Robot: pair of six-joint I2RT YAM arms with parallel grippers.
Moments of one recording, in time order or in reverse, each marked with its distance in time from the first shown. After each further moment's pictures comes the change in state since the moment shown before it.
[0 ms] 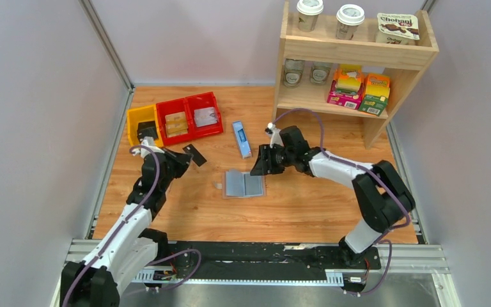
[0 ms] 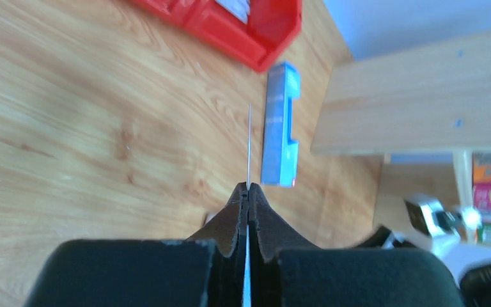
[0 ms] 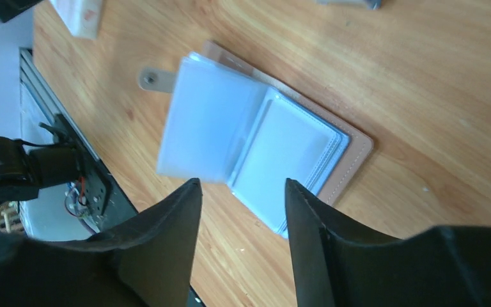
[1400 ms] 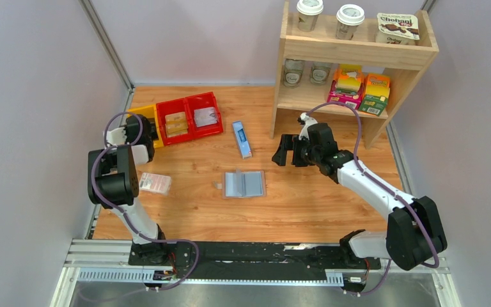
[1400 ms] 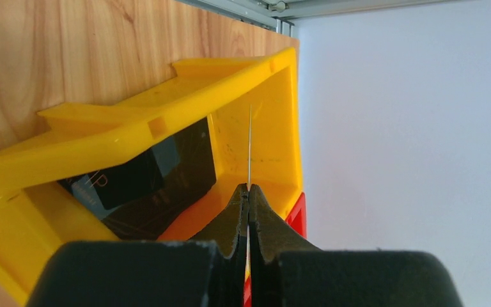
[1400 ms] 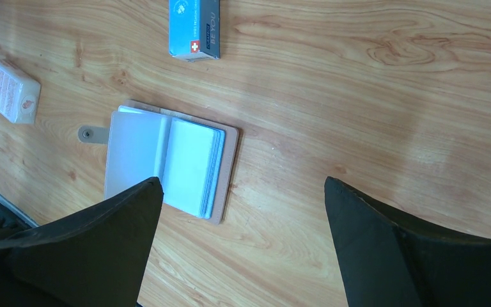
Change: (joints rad) left arm 0.443 0.958 0.437 0.479 -0.373 -0.456; right arm -0.135 -0.367 -0.075 -0.174 0.298 -0.057
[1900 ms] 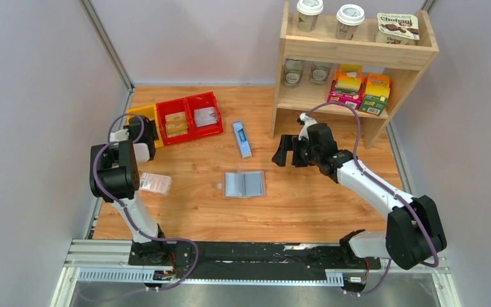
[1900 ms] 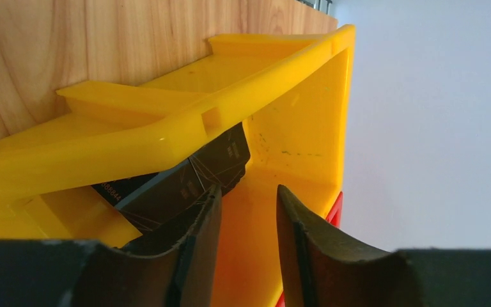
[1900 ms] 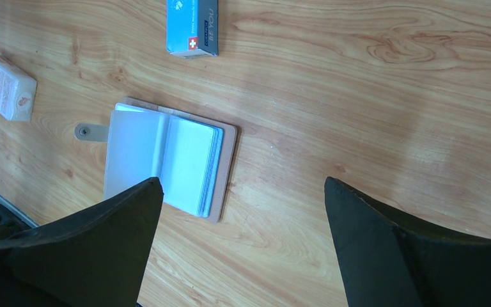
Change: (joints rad) left arm 0.002 0.097 0.052 -0.037 0.052 -0.044; right arm 0.000 0.006 0.002 -0.006 0.000 -0.008
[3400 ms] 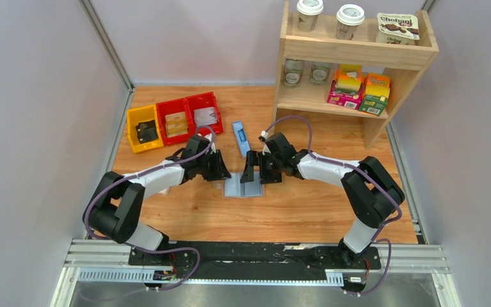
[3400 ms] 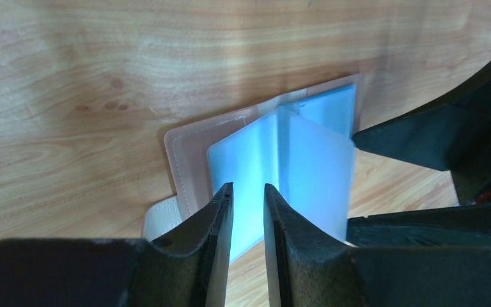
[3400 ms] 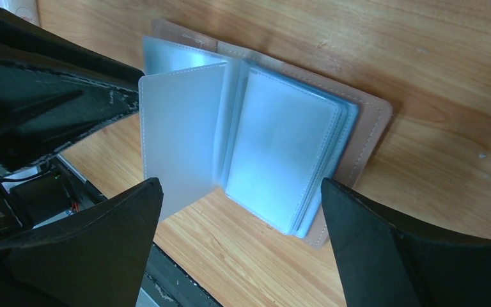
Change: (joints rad) left arm -0.650 -0.394 -0.159 -0.587 0.670 0.856; right arm 0.234 0.388 0.119 0.068 -0.129 0.235
